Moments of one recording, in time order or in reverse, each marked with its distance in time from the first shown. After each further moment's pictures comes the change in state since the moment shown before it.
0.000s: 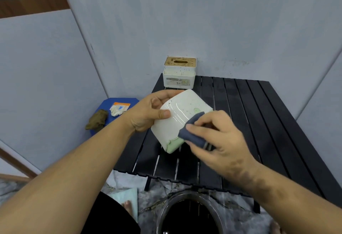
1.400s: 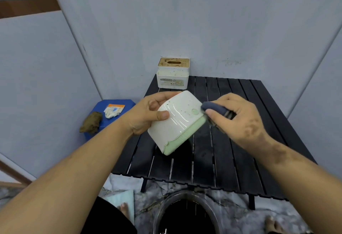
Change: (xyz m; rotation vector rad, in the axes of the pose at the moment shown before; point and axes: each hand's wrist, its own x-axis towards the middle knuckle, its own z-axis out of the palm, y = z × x) left_hand 0.003 -0.003 0.009 0.063 0.045 -0.035; right_hand 0.022 0.041 -0.043 0.076 -0.016 0.401
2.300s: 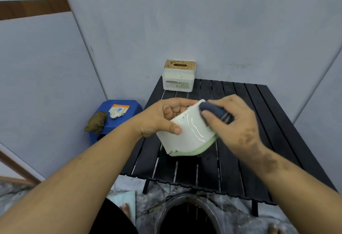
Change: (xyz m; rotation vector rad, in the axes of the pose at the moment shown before) left_hand 0.003 0.006 0.016 0.069 -0.142 0.002; right_hand 0.001 -0.018 0.022 0.064 0.127 -0.057
